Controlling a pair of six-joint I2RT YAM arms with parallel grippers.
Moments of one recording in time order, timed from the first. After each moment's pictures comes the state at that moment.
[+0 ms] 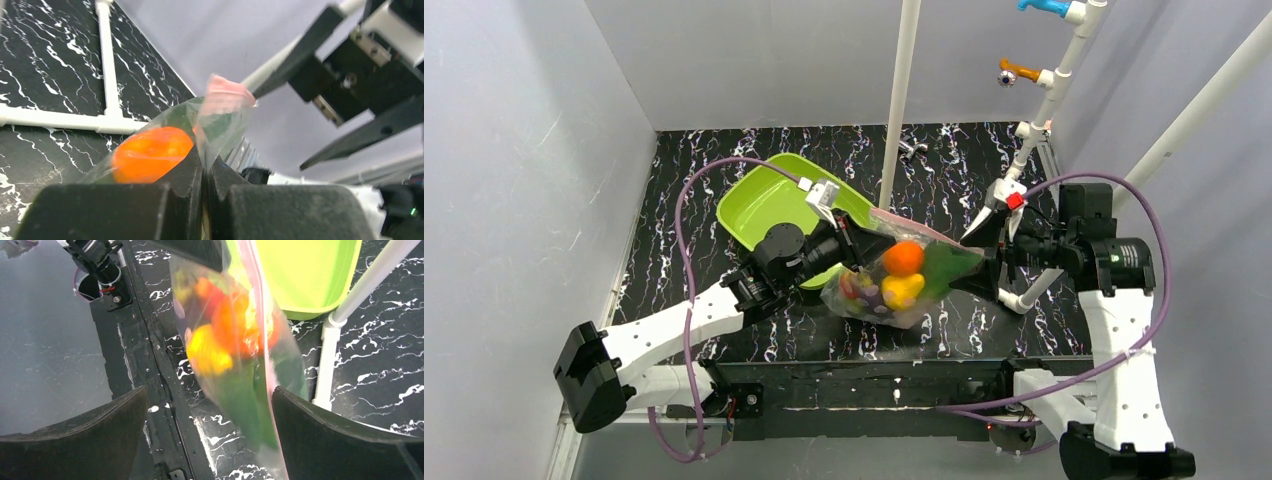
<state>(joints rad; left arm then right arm) -0.94 1.15 0.83 0.33 0.11 -0.69 0.07 0.96 1.33 -1.25 -1.09 -0.68</state>
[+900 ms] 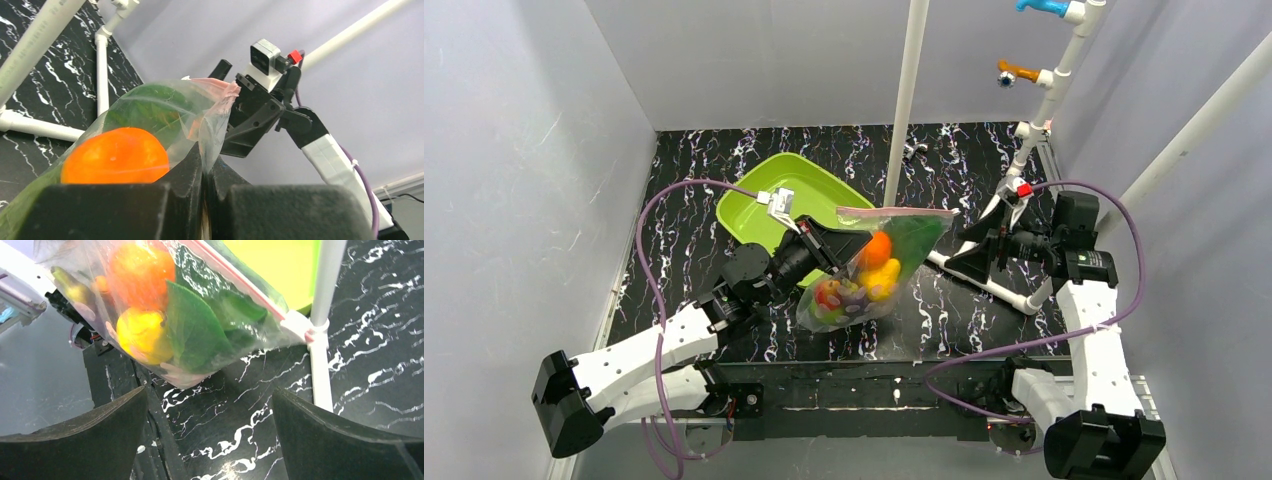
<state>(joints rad) -0.94 0.94 0.70 0.38 -0.08 -0.88 -0.11 0.93 0.90 -0.66 -1.24 -0.32</state>
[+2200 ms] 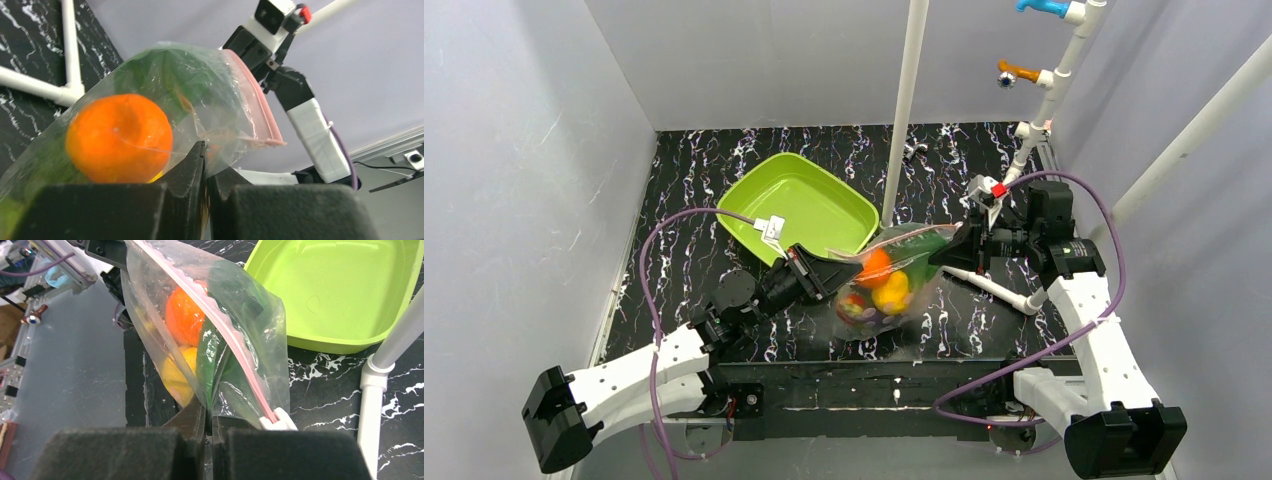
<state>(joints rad) -0.94 0.81 0.48 0.52 0.04 -1.04 0.11 0.98 0.96 -0.61 -1.29 -0.28</state>
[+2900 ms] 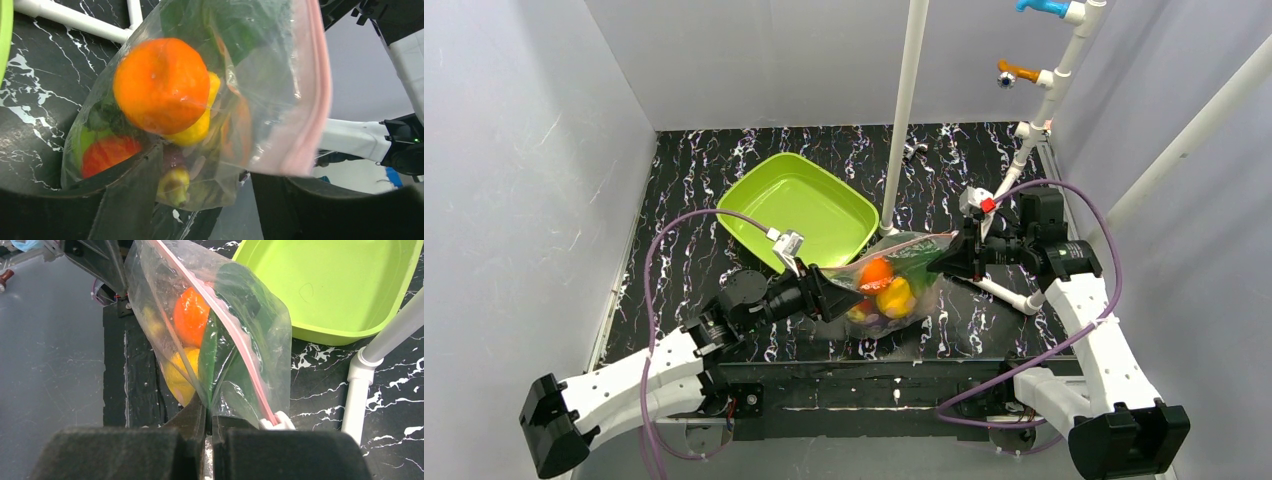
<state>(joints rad) -0.94 0.77 0.45 0.23 0.12 -0.83 0.15 0.97 0.96 -0.72 -1.21 -0.48</state>
